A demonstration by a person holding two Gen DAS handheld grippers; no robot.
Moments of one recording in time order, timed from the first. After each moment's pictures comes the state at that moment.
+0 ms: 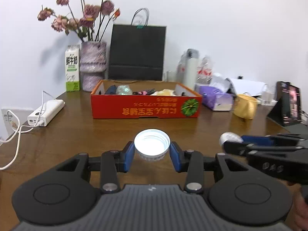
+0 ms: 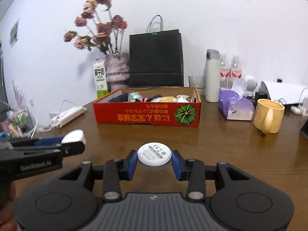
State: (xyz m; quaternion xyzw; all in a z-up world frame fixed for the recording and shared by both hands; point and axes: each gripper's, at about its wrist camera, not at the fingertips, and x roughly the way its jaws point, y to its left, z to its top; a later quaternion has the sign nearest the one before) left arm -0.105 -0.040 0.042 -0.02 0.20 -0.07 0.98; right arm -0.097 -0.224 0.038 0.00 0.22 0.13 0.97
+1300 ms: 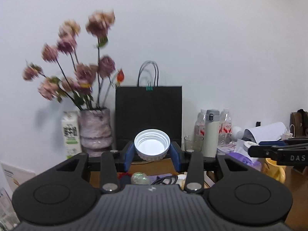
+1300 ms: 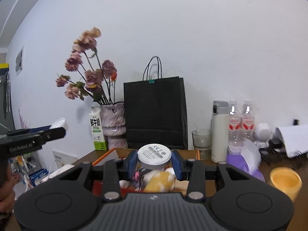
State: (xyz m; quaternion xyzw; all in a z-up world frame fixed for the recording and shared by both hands) left arm 0.071 -0.001 0.168 0.01 0.10 -0.06 0.99; right arm 0.061 -0.257 0.151 0.03 0.13 0.17 0.98
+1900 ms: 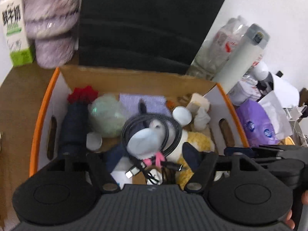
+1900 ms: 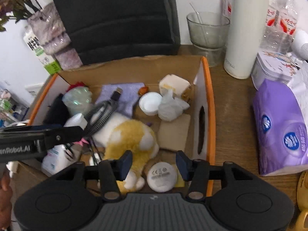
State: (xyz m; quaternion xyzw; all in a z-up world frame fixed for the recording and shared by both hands) left arm 0.293 -0.016 0.090 -0.09 0.47 -0.10 0.87; right arm 0.306 -0.231 0.071 0.05 0.51 0.14 0.85
